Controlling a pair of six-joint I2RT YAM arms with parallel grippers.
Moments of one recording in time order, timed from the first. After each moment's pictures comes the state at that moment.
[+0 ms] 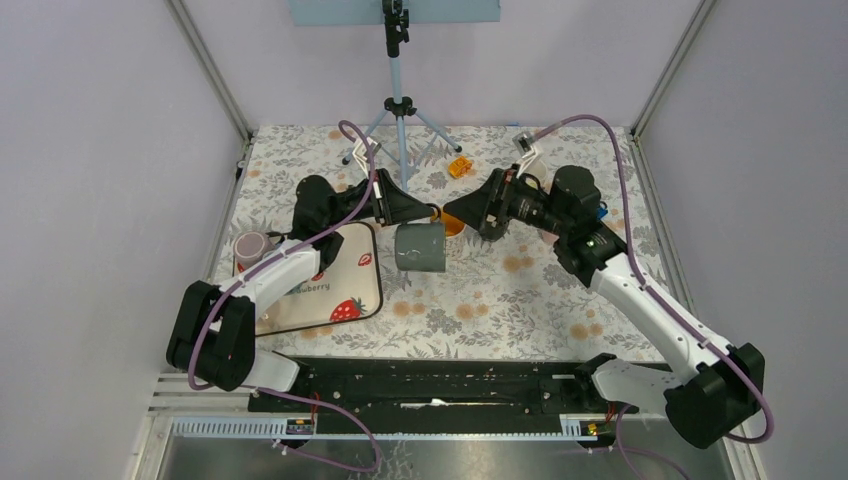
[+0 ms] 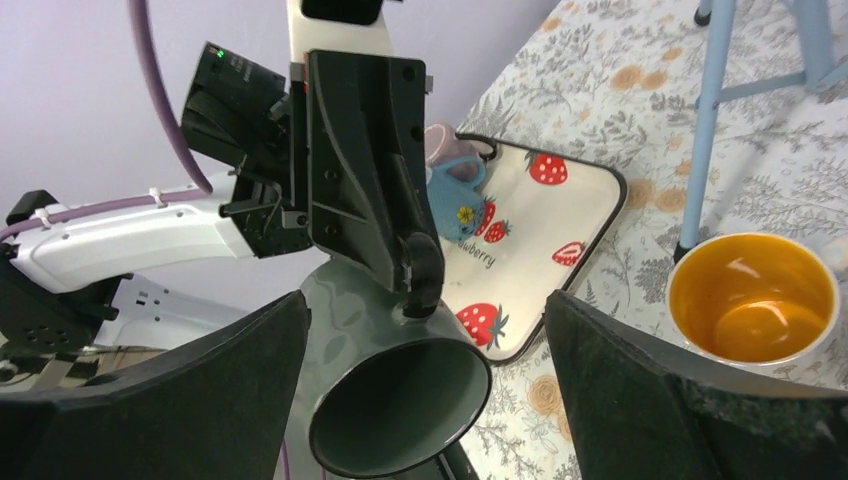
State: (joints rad) left arm -0.38 1.40 0.83 0.86 1.00 -1.22; right arm 0.50 1.13 0.98 0.09 -0.55 0.68
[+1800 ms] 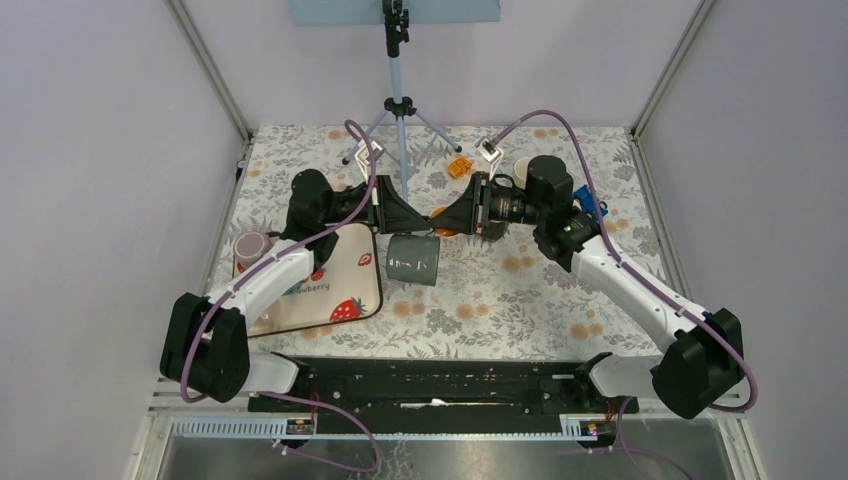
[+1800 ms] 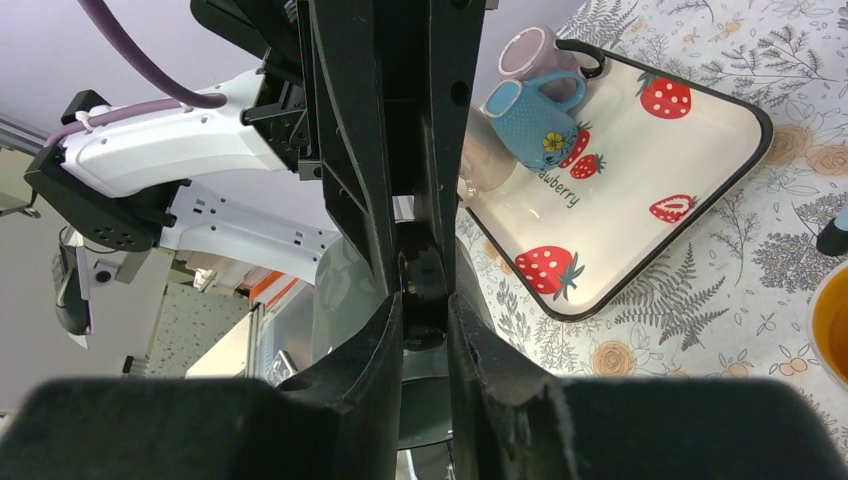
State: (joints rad) left arm -0.38 1.34 0.86 0.71 1.18 -1.09; right arm 0.55 1.29 1.05 0.11 -0.81 0.69
